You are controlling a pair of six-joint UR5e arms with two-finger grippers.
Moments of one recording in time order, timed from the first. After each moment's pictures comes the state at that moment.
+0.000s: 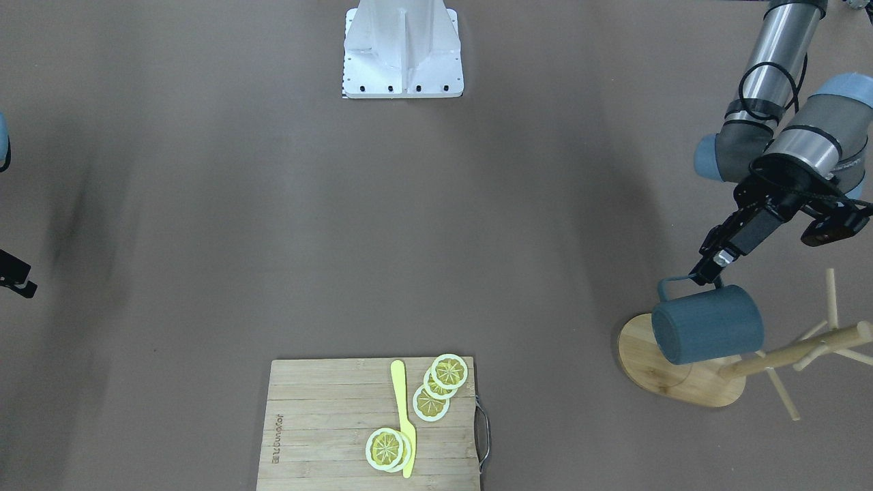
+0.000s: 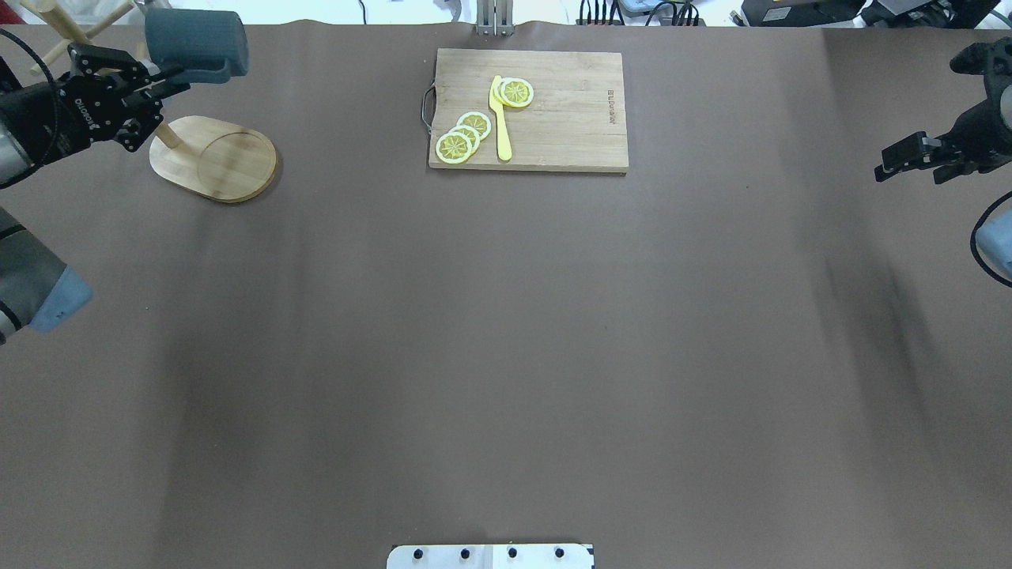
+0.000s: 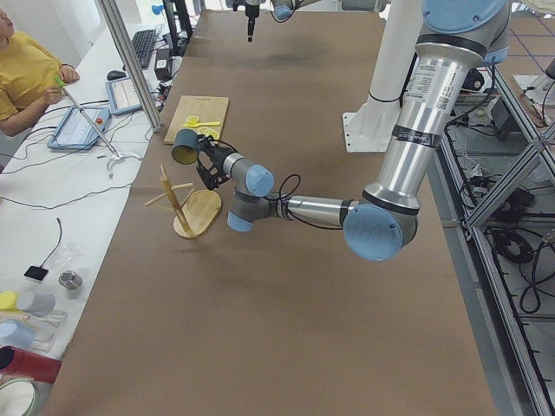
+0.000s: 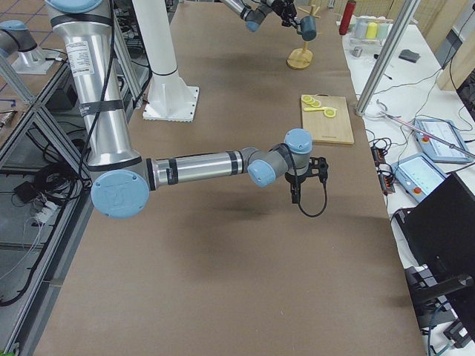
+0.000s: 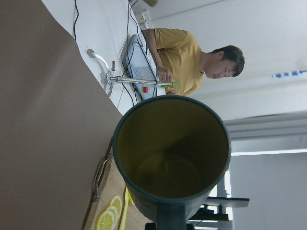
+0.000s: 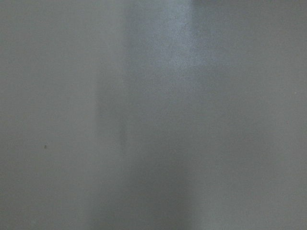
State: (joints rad) left arm -0.98 -1.88 -1.25 -3.49 -1.70 -2.33; right arm 1.21 -1.39 1.52 -1.14 2.27 0.63
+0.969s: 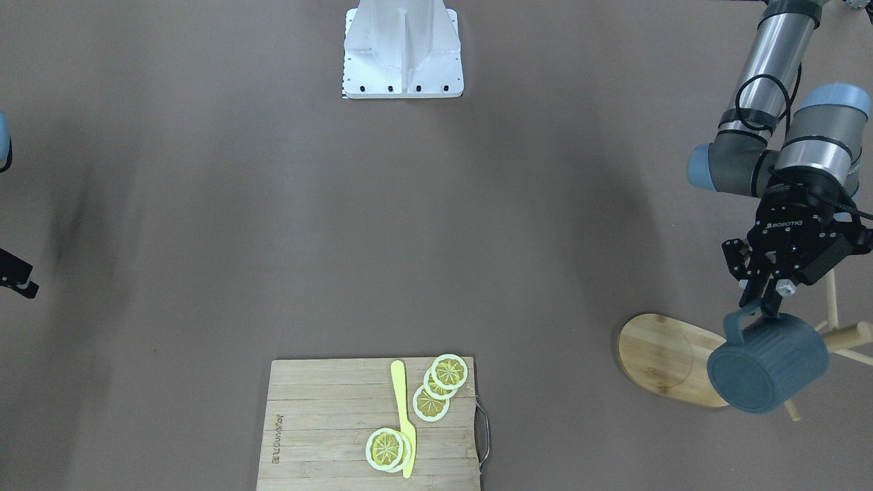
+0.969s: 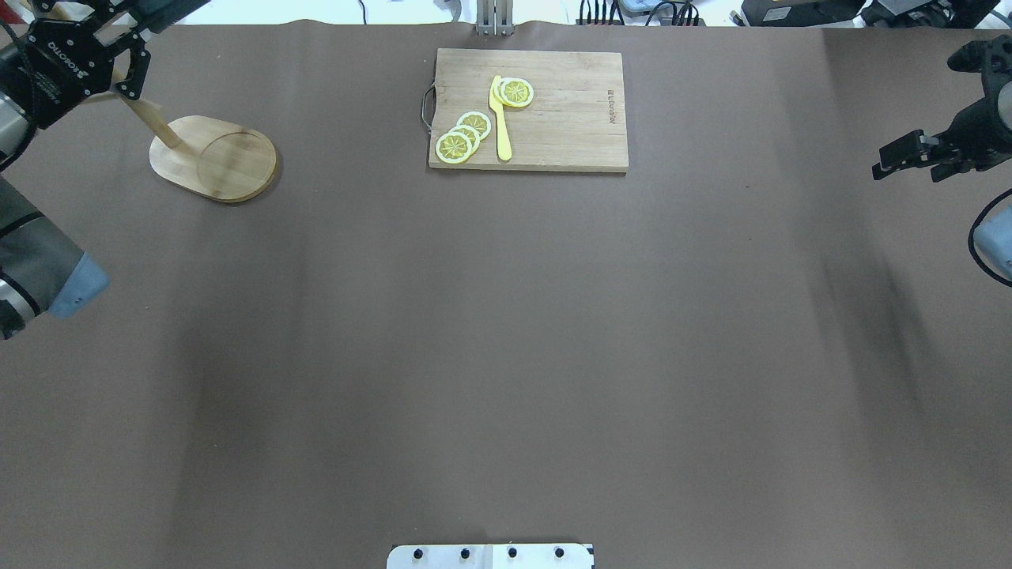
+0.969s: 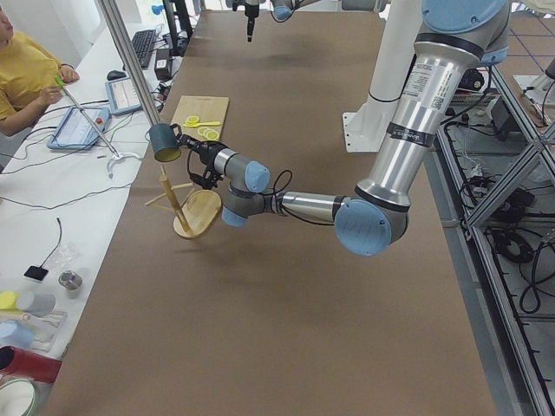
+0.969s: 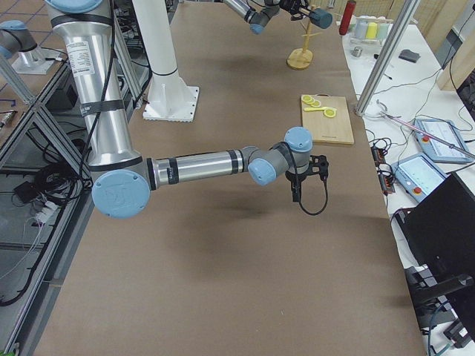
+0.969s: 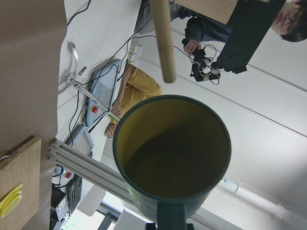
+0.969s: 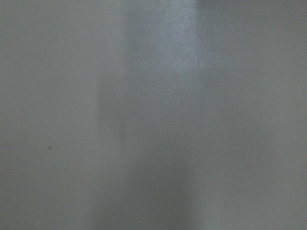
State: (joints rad) left arm -0.98 -1.92 -1.22 -3.51 -1.45 -2.74; right arm 1.21 -1.39 1.52 -1.14 2.27 0.63
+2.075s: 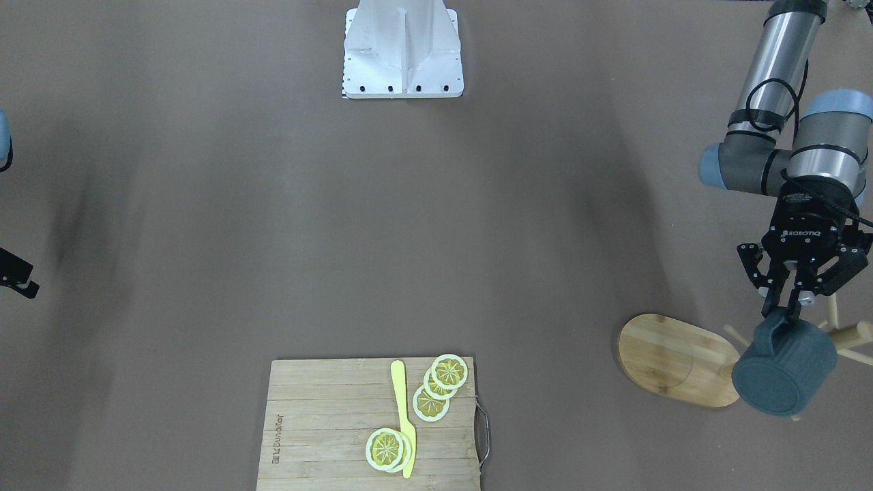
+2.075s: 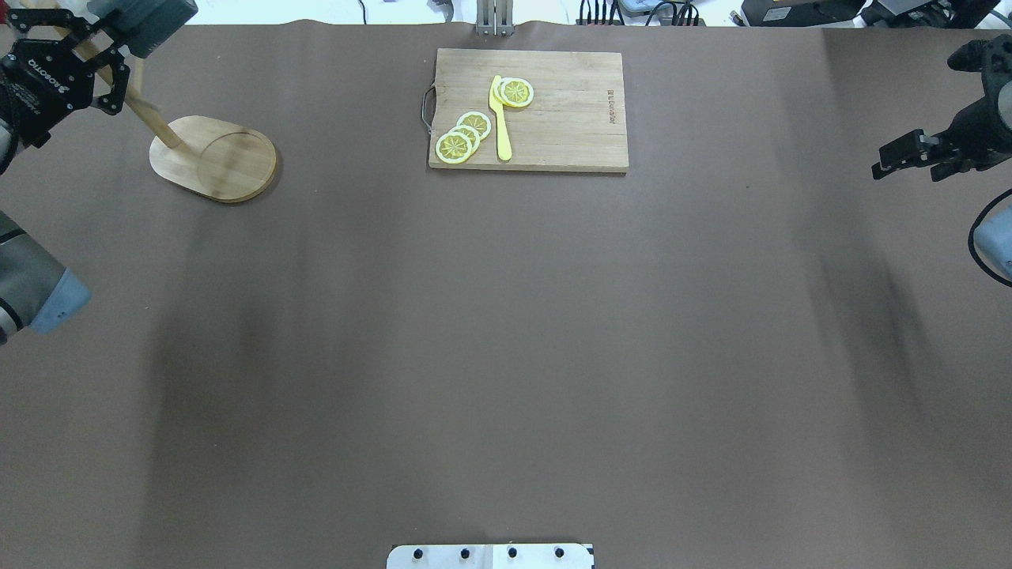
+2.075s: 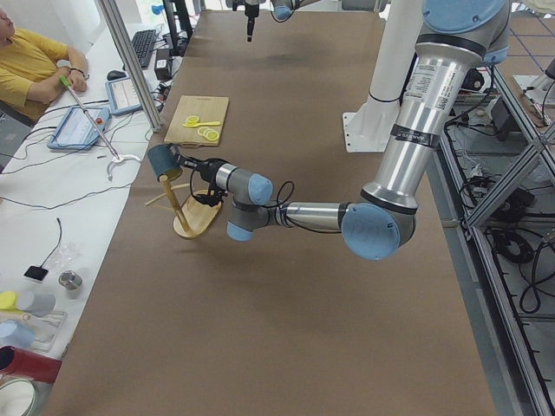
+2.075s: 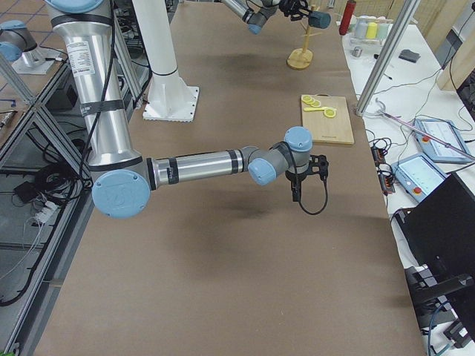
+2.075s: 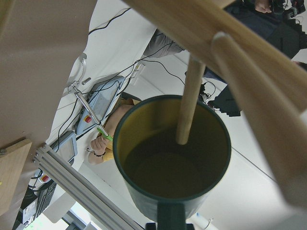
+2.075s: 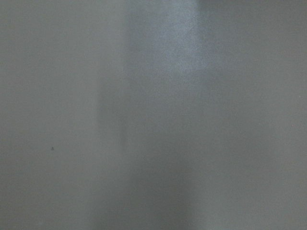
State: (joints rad) left arm -0.98 -1.87 -1.18 -3.51 -1.43 -2.92; right arm 1.21 -1.39 1.53 -1.14 2.27 0.63
